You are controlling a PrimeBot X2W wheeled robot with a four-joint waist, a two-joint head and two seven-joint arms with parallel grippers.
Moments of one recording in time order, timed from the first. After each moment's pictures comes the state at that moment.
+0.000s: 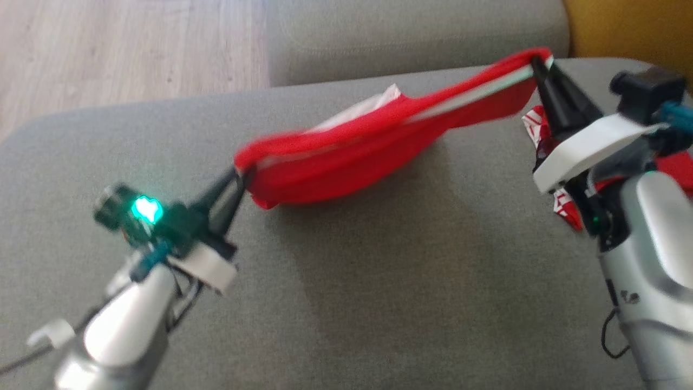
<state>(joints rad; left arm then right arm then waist) -0.45 0.34 -0.56 0.40 -0.19 -0.12 -0.22 -0.54 -0.23 0.23 0.32 0.34 0.13 0.11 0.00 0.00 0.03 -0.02</state>
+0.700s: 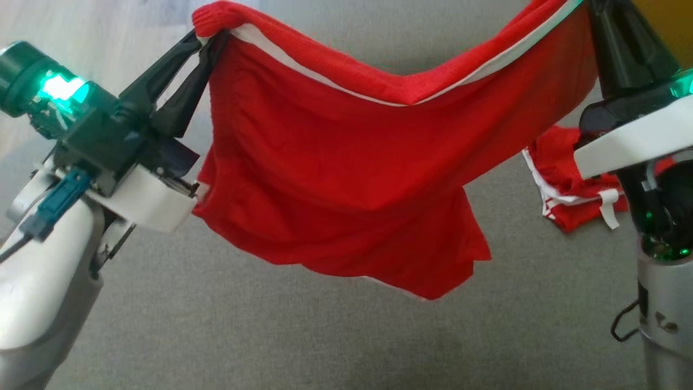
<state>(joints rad) -0.63 0.56 -0.48 -0.16 -0.24 -0.12 0.06 -0.48 -0.18 0.09 -0.28 0.25 0.13 0.38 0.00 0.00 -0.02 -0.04</state>
